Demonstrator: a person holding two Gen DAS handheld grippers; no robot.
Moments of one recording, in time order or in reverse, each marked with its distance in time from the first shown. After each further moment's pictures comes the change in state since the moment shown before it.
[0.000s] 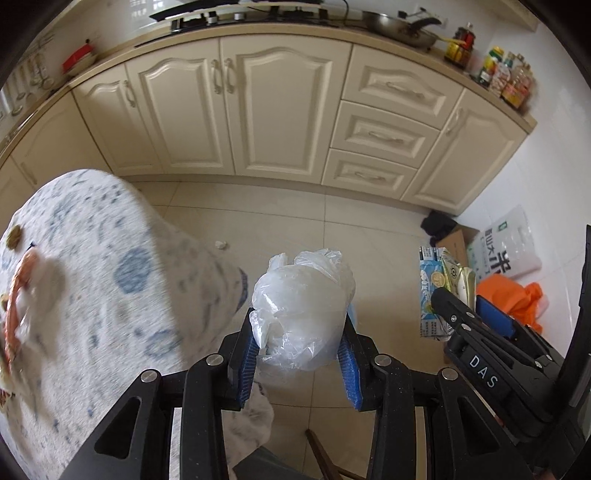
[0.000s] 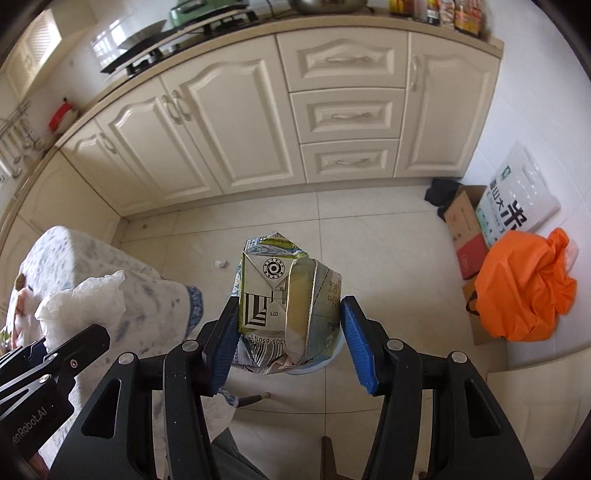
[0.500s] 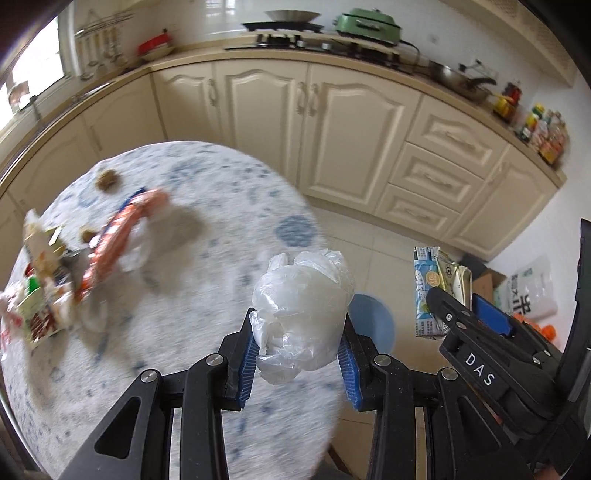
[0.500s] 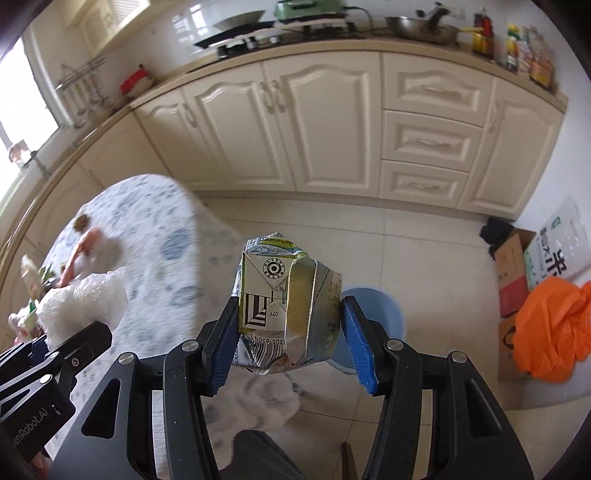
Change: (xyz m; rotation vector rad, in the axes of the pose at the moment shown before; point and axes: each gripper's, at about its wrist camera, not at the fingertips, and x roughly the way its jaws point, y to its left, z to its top) left arm -0.100 0.078 -0.083 -0.165 -0.123 0.086; right arm -0.031 0.108 -0.042 -0.193 -0.044 0.146
